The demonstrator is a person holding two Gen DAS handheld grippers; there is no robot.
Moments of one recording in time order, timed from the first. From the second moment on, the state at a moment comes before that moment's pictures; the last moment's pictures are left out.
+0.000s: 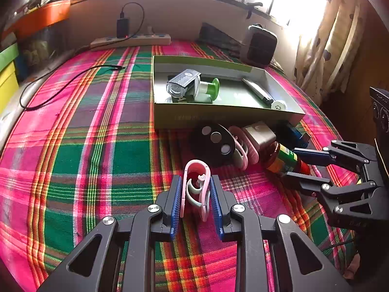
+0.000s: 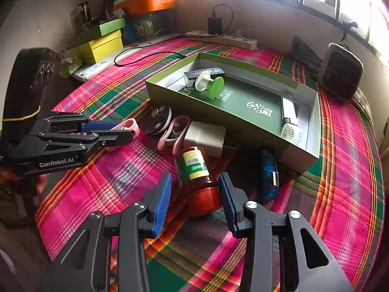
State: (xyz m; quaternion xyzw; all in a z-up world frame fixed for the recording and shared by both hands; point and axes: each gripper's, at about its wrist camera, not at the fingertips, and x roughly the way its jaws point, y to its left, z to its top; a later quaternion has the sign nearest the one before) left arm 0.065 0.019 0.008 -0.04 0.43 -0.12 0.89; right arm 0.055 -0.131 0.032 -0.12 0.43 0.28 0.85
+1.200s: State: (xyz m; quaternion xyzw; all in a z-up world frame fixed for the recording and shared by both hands) left arm 0.067 0.013 0.007 -0.02 0.42 -0.11 0.90; right arm 0.056 -0.120 0.020 -0.13 0.42 0.24 0.86
